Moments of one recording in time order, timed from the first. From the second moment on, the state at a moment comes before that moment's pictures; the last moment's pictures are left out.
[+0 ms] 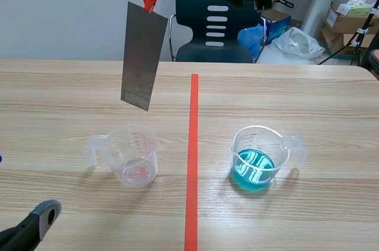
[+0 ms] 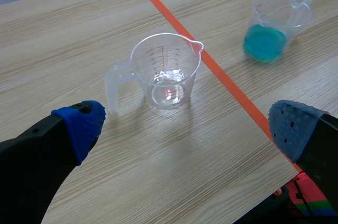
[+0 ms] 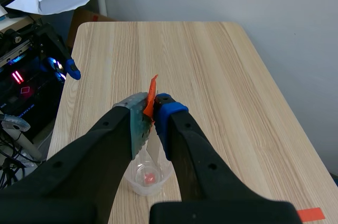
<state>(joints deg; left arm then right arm) 68.8 -38.9 -12.9 122.4 -21.6 -14.9 -17.4 52.3 51.9 -61.2 104.8 64.0 34.6 -8.7</state>
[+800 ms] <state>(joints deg) 68.8 -38.9 -12.9 122.4 -21.6 -14.9 -17.4 52.3 65.9 -61.2 104.8 64.0 36.3 -2.8</state>
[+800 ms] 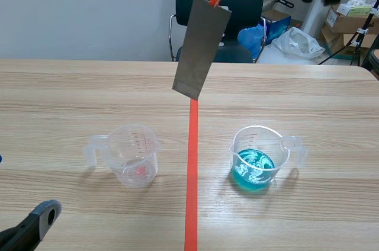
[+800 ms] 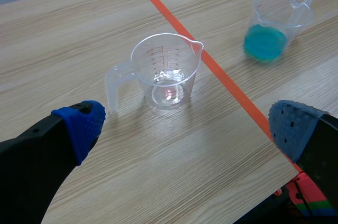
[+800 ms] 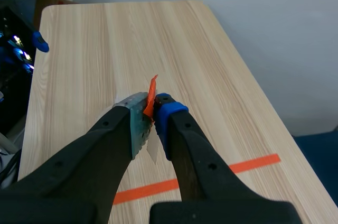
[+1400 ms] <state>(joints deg) 68.8 -38.9 -12.9 122.4 -21.6 -14.9 -17.4 52.3 82.1 -61.2 105.0 63.8 41.4 2.3</state>
